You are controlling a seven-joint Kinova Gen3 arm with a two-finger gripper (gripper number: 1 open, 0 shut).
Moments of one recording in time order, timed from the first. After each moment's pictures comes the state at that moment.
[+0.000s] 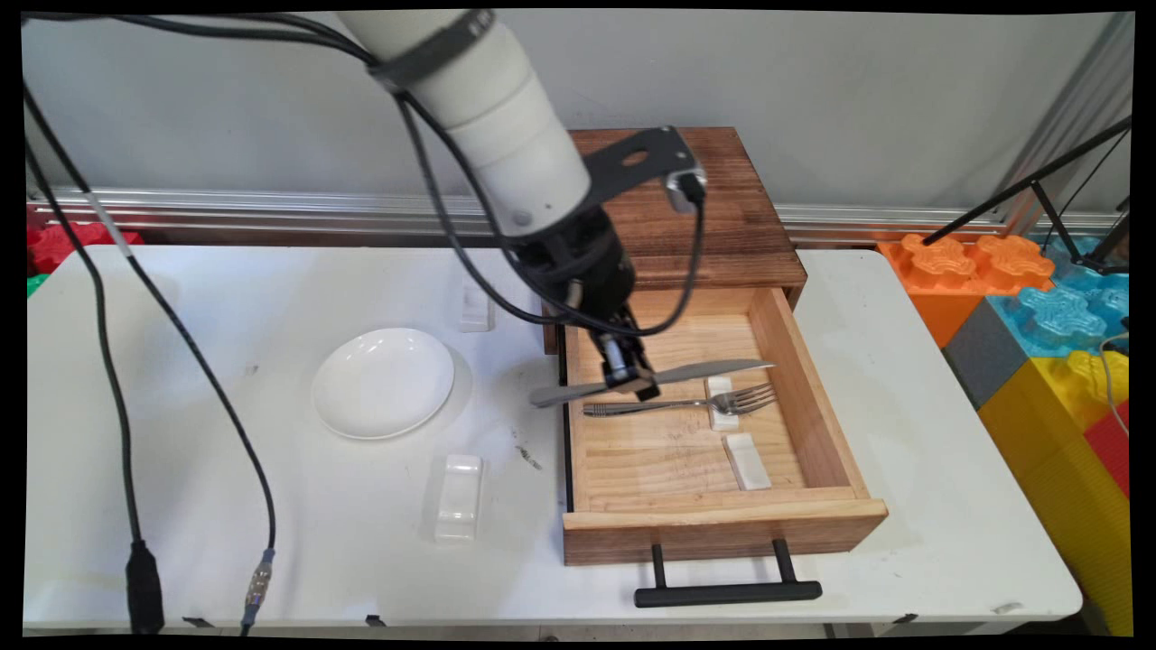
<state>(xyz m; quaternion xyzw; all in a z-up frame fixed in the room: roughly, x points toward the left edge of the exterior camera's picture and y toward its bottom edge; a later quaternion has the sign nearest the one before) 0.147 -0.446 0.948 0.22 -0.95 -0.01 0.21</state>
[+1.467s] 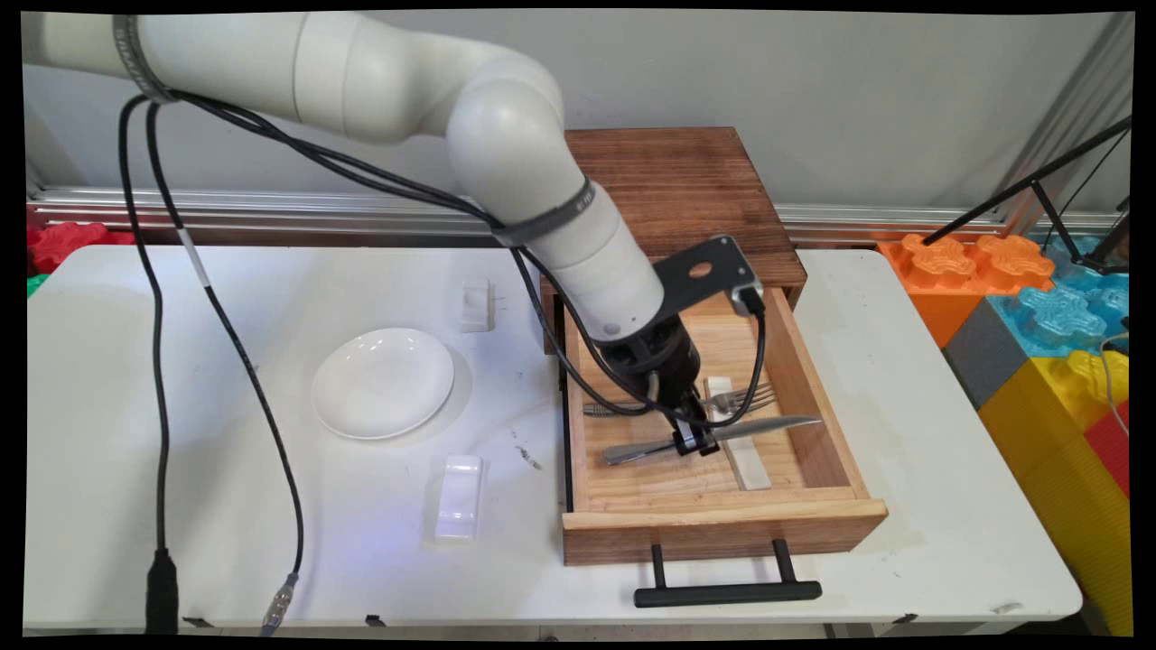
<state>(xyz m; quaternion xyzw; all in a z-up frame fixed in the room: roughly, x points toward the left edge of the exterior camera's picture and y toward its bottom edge) 0.094 -0.465 0.843 0.22 -0.94 -0.01 0.24</state>
